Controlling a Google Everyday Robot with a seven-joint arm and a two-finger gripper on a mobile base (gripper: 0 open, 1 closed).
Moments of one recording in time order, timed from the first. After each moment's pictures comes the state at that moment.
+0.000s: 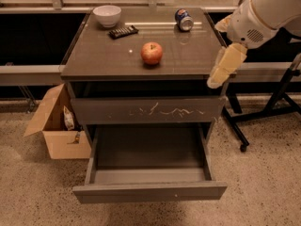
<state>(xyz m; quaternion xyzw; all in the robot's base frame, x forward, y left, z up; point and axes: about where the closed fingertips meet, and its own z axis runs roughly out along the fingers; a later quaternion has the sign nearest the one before) 0.584 -0.173 0.949 -0.60 0.75 0.05 0.28</state>
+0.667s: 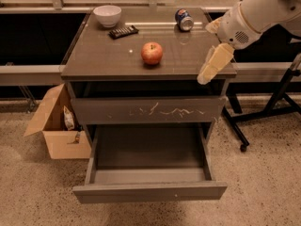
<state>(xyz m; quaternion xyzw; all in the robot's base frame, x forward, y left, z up) 0.620 -0.156 0.932 -0.60 0.74 0.08 0.31</state>
